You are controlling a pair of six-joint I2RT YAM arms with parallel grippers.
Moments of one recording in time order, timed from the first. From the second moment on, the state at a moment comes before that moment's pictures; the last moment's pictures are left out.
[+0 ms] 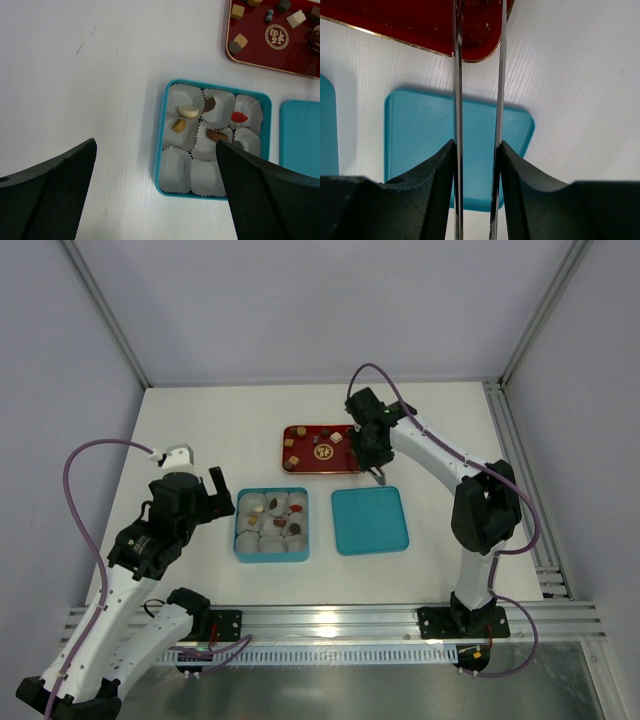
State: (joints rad) left arm -0.42 0.70 0.89 -0.80 -0.38 -0.45; right arm 0.55 1.89 1.65 -0.94 0.16 0.19
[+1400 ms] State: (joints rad) left arm -0.42 0.70 0.89 -0.80 -0.38 -0.45; right arm 0.51 1.85 1.64 -0.94 0.12 0.19
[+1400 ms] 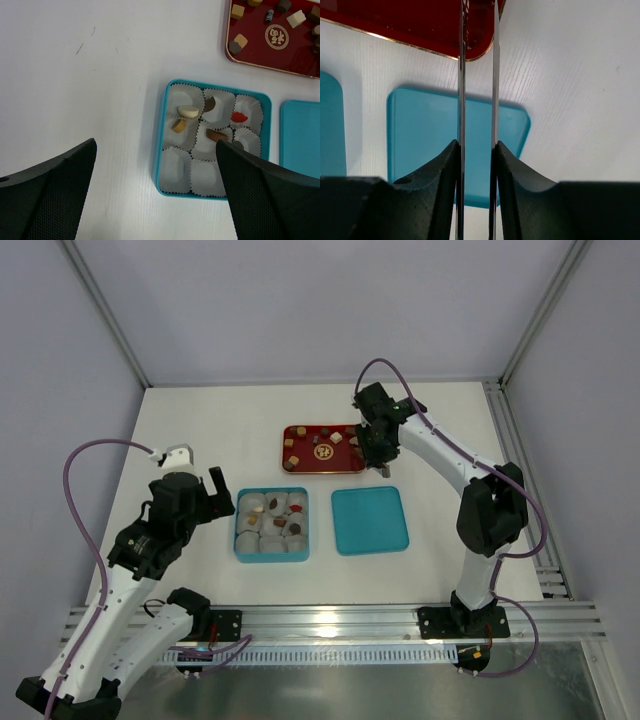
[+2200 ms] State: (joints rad) left arm -0.42 0.70 0.89 -0.80 -0.38 -0.45; right arm 0.51 1.81 1.65 -0.94 0.09 0.19
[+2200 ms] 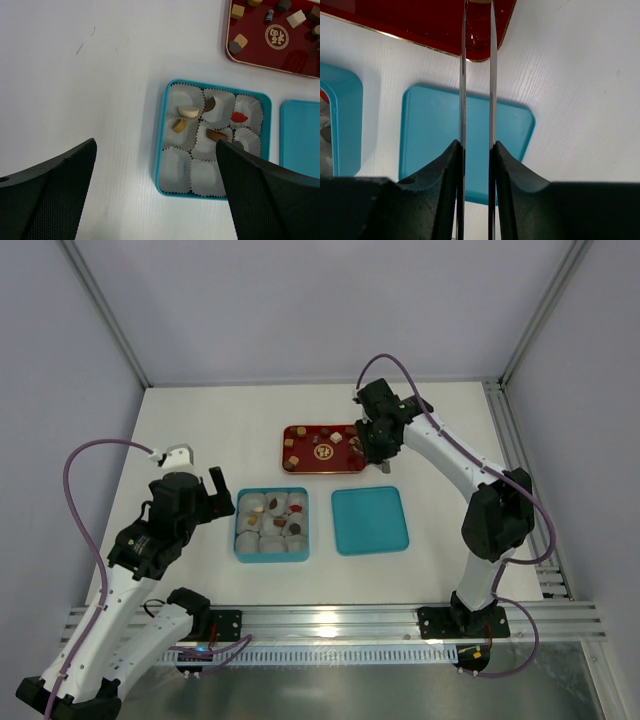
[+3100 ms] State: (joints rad) left arm -0.42 0.70 0.89 -0.80 -0.38 -0.45; right arm 1.00 1.59 1.65 -0.97 0.06 0.32
